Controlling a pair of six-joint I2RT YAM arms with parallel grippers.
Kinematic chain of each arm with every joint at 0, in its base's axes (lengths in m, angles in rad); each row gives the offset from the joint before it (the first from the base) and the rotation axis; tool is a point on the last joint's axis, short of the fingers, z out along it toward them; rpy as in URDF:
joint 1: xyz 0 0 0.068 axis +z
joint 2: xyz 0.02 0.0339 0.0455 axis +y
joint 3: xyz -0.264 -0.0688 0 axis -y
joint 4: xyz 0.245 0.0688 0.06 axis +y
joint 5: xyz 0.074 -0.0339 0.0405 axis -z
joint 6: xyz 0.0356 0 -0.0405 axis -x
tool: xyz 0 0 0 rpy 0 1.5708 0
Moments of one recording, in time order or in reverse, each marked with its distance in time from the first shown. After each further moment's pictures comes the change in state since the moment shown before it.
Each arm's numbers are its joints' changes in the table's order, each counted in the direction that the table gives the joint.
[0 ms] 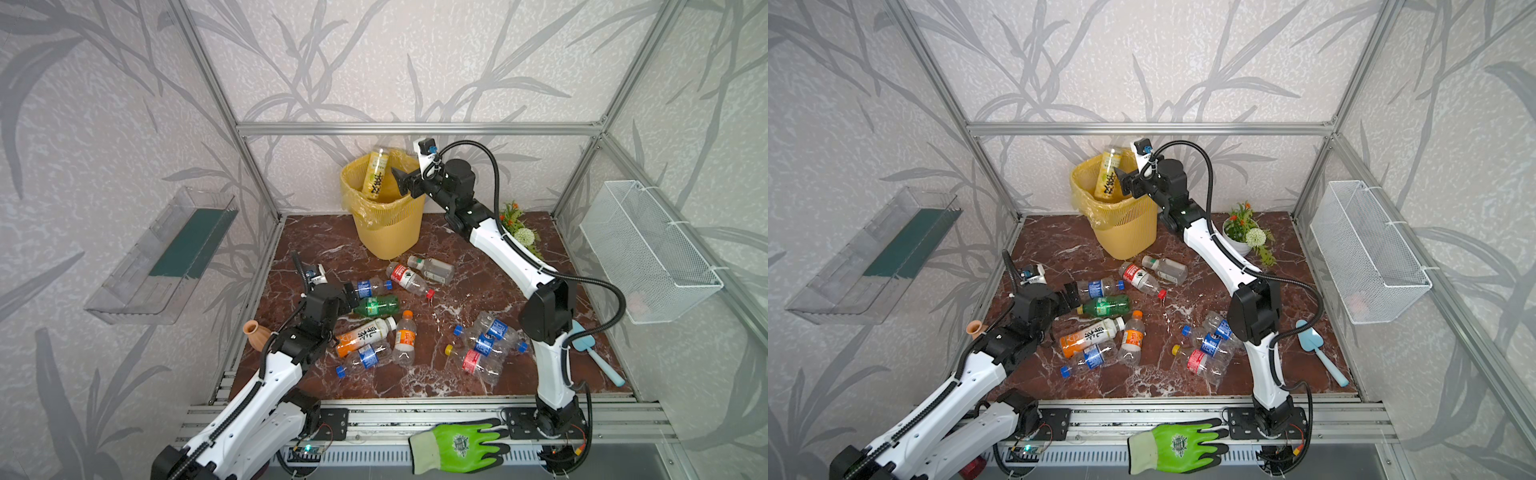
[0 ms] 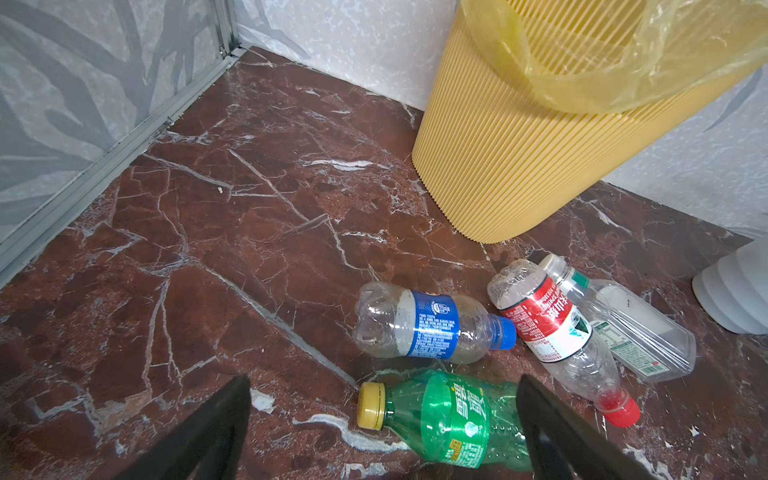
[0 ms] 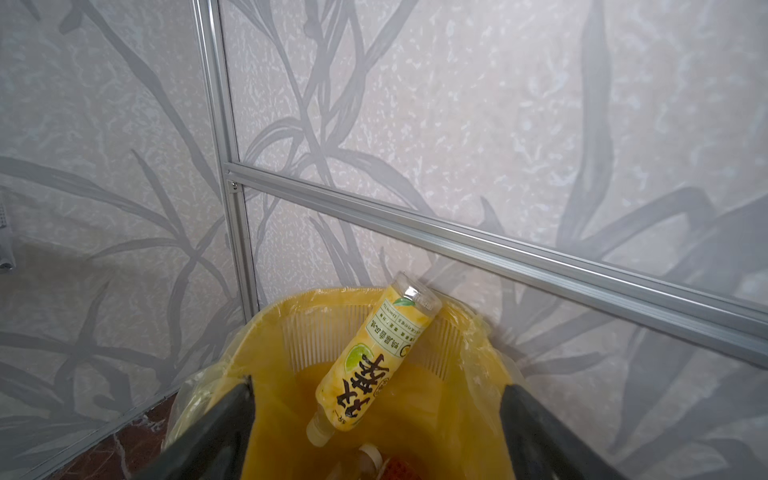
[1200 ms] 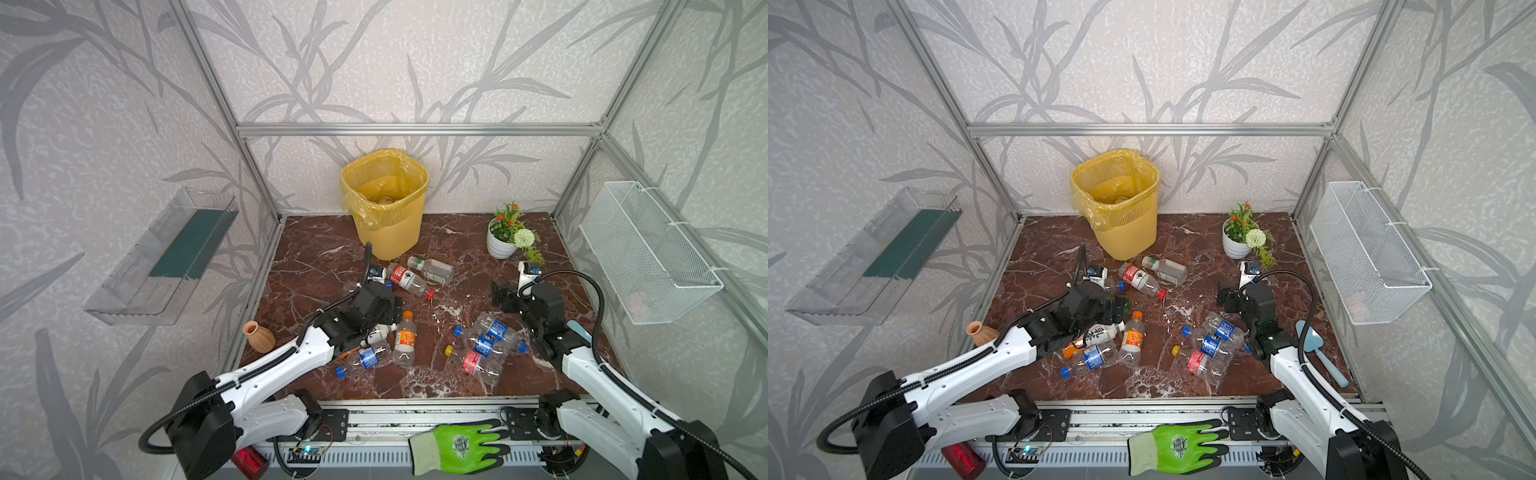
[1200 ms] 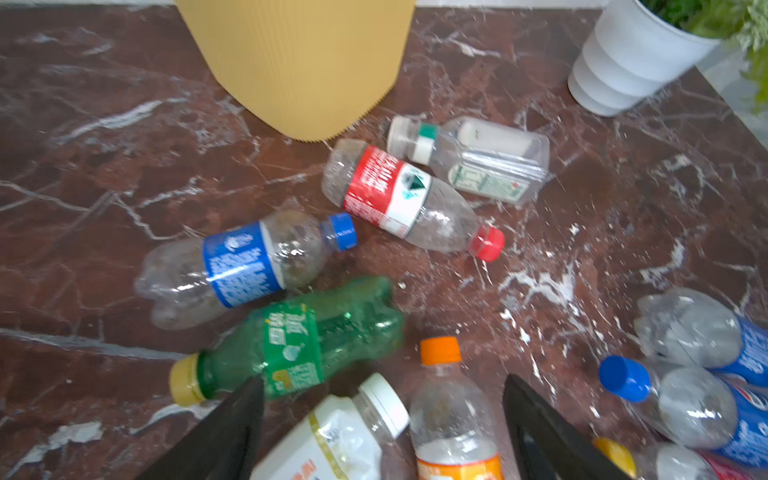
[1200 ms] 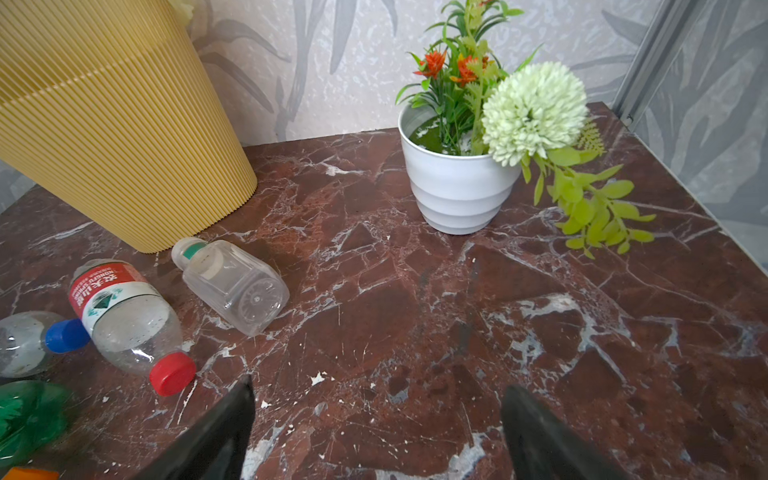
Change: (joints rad) left arm -0.404 0.338 0.212 0.087 0.066 -0.059; right arm -0.307 -1.098 -1.624 -0.032 0.212 -0.275
